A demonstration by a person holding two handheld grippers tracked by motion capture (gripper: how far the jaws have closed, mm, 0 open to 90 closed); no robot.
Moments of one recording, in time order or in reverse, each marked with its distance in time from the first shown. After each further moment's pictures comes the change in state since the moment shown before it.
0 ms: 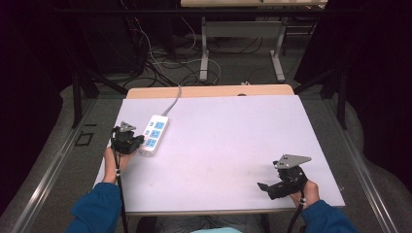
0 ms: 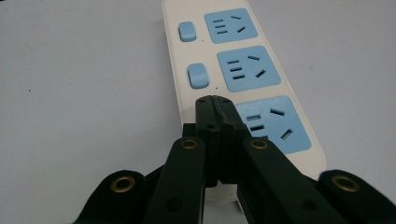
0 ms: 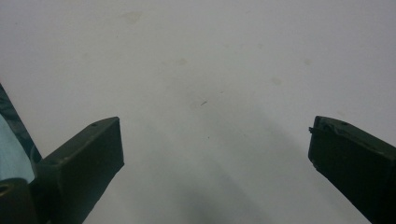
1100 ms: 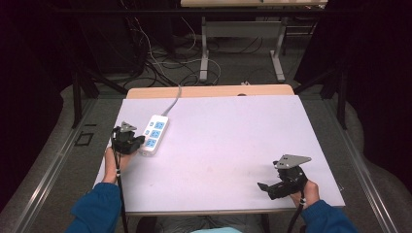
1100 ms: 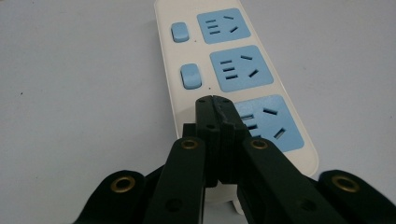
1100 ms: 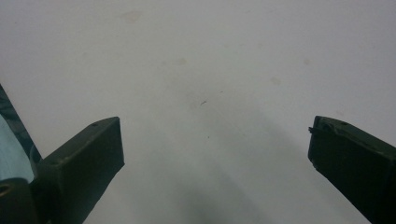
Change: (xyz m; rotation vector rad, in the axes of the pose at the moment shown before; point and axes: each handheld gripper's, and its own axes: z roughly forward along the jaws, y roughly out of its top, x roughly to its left) left arm 0.000 0.000 0.000 -0.004 -0.015 0.020; right arm 0.000 0.000 0.000 0.001 -0.003 -0.002
